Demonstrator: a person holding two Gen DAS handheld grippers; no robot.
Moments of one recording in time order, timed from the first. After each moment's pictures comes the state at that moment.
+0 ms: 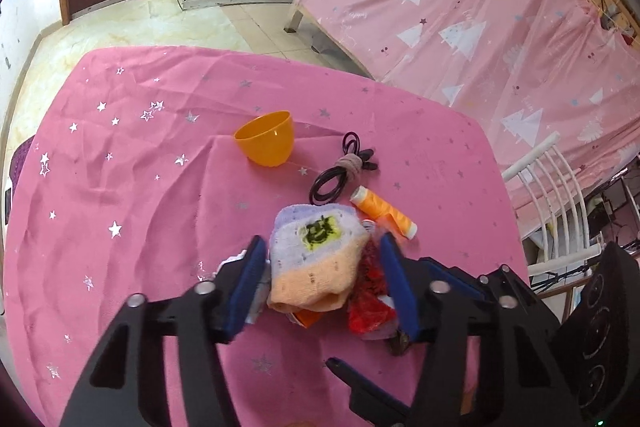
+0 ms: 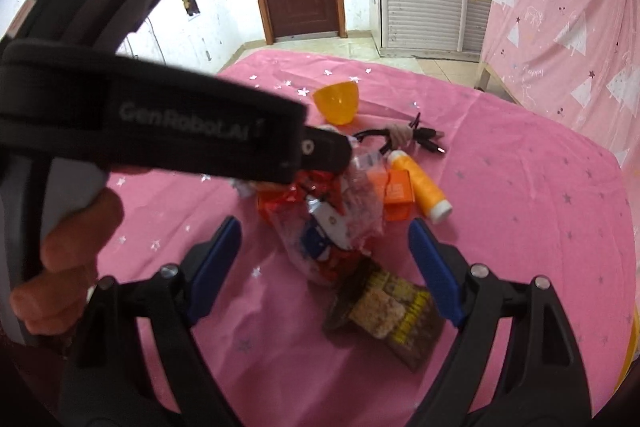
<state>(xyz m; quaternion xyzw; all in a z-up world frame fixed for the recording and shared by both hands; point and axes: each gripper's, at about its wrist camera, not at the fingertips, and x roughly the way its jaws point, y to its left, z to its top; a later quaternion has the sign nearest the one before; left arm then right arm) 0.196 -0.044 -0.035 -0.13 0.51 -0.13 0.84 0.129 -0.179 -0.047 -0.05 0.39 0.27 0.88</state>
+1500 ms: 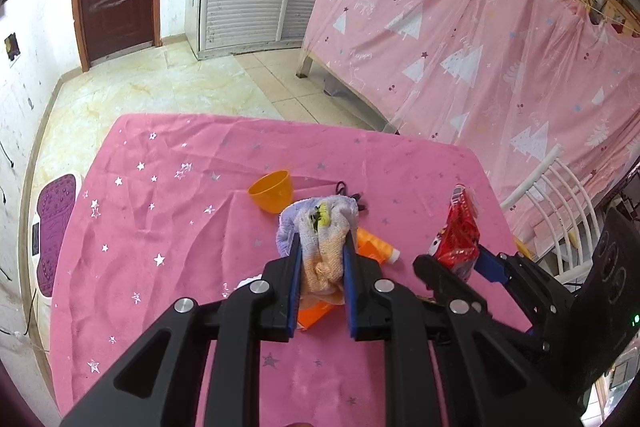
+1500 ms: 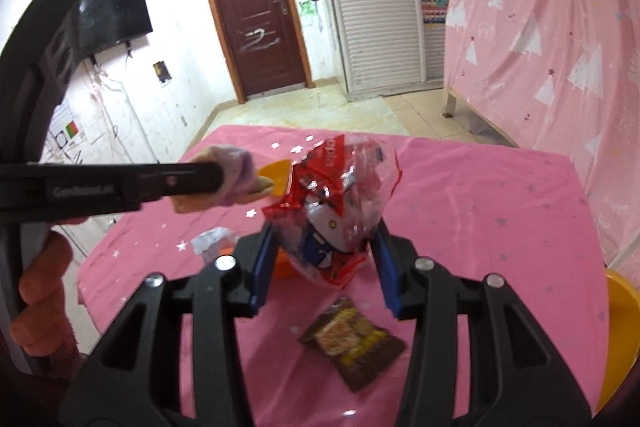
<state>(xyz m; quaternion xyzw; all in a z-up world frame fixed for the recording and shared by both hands) 0.168 -0.055 0.024 -0.08 0.44 -0.10 0.89 0.129 -0.243 -0.014 0.03 0.32 0.21 0.92</state>
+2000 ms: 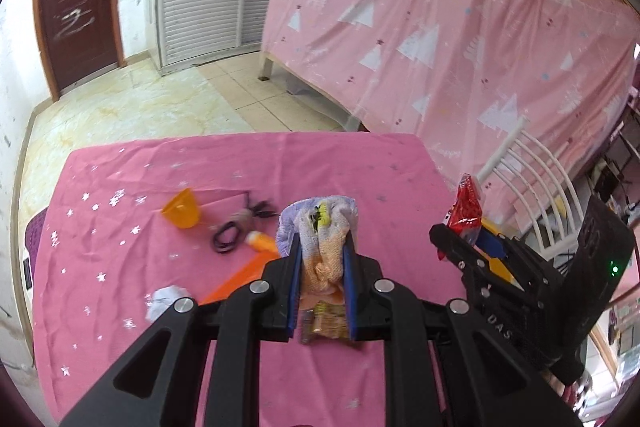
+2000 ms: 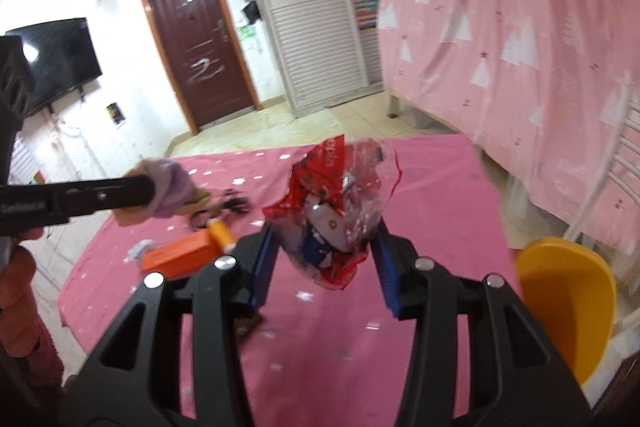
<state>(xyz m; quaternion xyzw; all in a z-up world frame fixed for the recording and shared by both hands) 0.160 -0.145 0.047 -0.03 0.44 -0.15 0.89 0.121 -0.349 -0.016 0.09 0.31 0.12 0.94</state>
